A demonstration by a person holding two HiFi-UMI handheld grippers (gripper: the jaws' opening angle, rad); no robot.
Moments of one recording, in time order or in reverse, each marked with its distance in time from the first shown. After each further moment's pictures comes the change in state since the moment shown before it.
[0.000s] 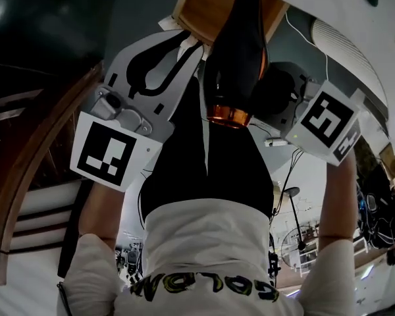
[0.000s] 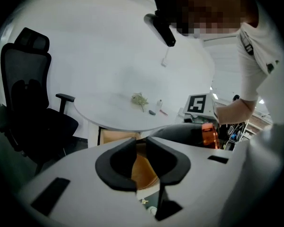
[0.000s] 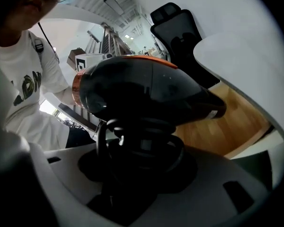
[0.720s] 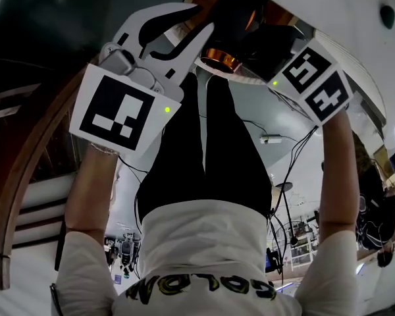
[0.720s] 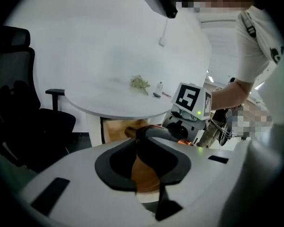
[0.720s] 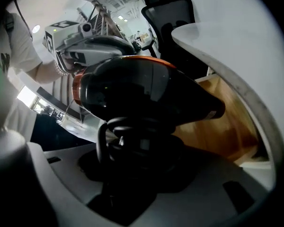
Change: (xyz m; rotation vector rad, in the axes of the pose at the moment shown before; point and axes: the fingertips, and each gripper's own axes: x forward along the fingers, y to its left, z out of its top) left arm 0.057 0.046 -0.006 0.120 0.191 -0.041; right arm 0.020 -0.117 0.010 -0.039 0.181 -0.224
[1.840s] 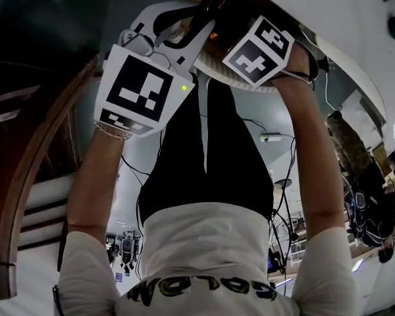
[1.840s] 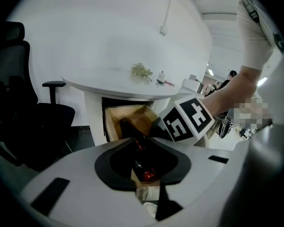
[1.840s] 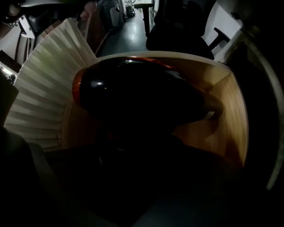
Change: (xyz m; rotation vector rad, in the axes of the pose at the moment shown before) left arm 0.029 0.026 -0.028 0.027 0.079 -0.007; right arm 0.067 -0.081 -0.008 -0.116 0.339 -0.388
